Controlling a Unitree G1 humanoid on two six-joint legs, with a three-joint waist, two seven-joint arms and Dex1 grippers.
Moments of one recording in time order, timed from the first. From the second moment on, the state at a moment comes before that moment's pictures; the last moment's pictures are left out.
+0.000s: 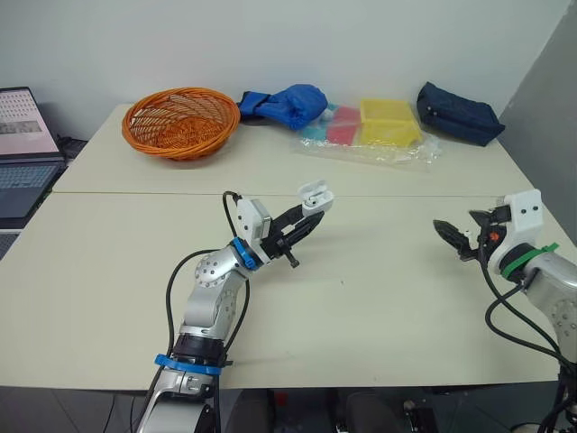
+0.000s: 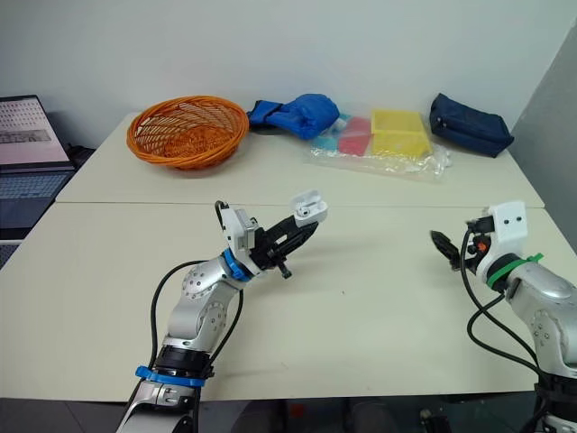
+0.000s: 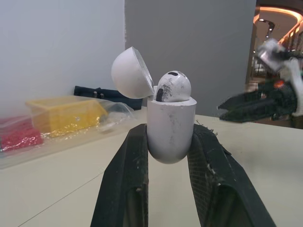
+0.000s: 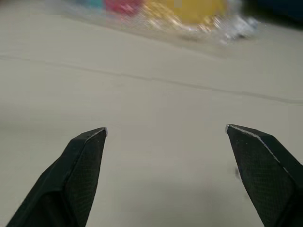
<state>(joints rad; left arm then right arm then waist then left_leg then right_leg) -0.41 0.18 -0.03 0.13 -0.38 -0.07 -0.88 -0.23 -0.65 -0.29 -0.15 0.49 0.71 0.32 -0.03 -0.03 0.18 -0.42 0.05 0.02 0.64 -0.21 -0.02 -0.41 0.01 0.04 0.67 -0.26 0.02</state>
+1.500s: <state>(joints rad) -0.40 0.19 -0.05 0.11 -0.38 -0.06 -0.89 -0.19 -0.83 -0.18 -0.01 0.39 0.74 0.70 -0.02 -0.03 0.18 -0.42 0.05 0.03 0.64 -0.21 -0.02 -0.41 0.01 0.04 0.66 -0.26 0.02</state>
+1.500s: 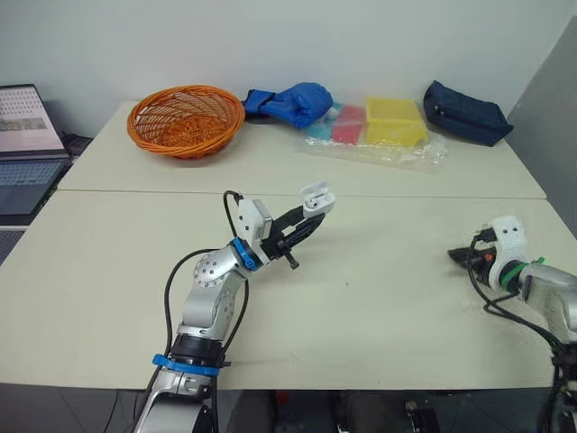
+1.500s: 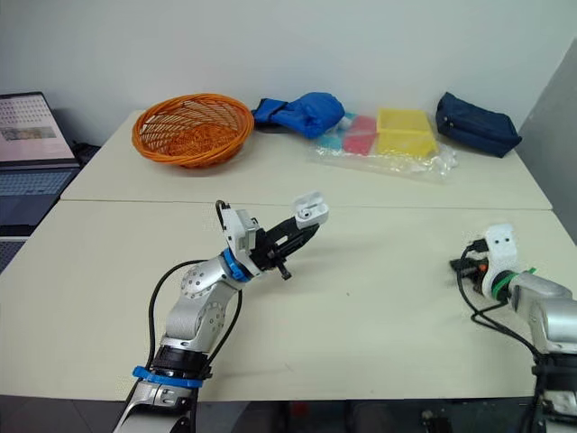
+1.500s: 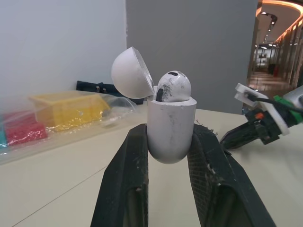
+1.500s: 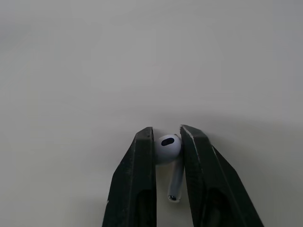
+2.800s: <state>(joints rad) -0.31 0.20 -0.07 0.00 -0.38 0.00 -0.84 -0.03 -1.25 -0.03 0.21 -0.02 0.13 1.21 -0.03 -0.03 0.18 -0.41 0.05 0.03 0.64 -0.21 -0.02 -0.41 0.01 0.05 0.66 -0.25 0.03</state>
